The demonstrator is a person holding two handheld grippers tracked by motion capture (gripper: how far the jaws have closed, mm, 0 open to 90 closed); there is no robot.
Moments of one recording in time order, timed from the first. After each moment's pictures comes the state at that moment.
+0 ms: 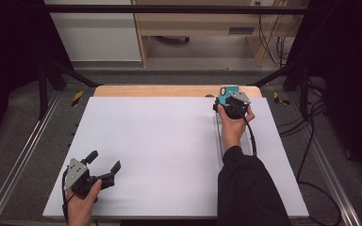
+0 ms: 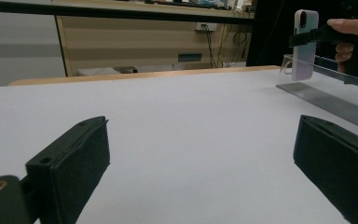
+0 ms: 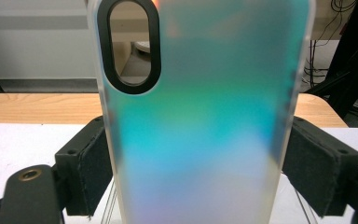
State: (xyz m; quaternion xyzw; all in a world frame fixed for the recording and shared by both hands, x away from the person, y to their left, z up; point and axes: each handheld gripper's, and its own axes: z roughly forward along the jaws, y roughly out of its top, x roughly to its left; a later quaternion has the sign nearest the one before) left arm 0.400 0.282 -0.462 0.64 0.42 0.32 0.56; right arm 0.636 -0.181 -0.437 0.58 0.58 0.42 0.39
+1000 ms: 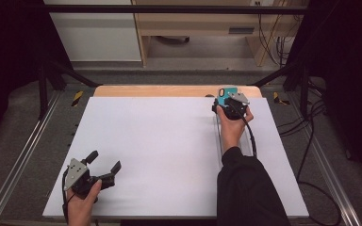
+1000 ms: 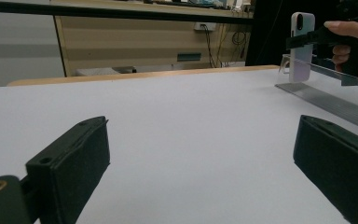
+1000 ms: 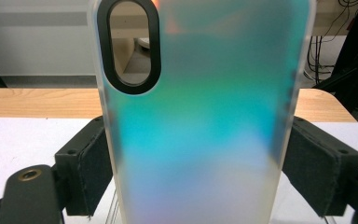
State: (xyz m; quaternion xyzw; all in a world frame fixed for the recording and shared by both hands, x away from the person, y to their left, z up) left arm 0.399 0.281 -0.462 0.64 0.42 0.32 0.56; right arm 0.636 -0.179 -0.441 0.58 0.59 0.42 0.38
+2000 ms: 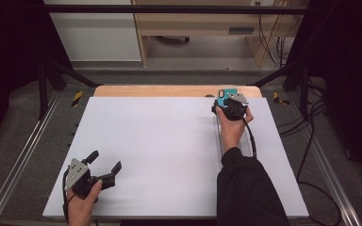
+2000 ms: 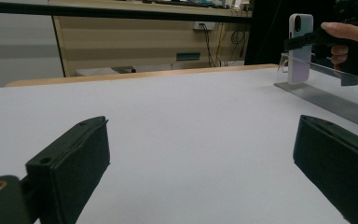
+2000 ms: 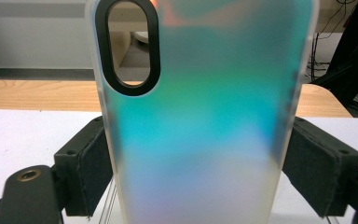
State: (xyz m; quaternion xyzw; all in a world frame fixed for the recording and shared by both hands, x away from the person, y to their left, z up) left arm 0.399 0.280 -0.463 0.64 0.42 0.32 0.56; right arm 0.636 -0.177 -0.443 0.59 0.59 0.40 0.38
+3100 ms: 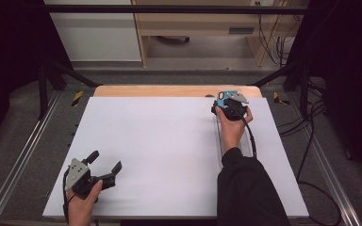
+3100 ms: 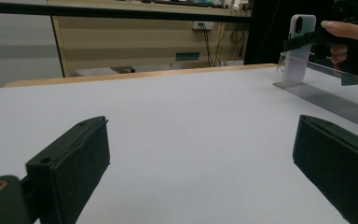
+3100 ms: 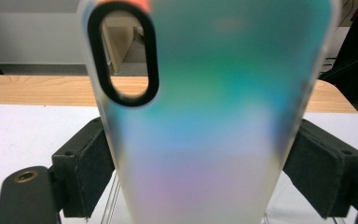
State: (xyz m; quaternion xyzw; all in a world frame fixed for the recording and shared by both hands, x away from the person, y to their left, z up) left arm 0.399 0.279 -0.462 0.64 0.41 0.32 0.56; right arm 0.636 -0.178 -0.443 0.59 0.60 0.40 0.37
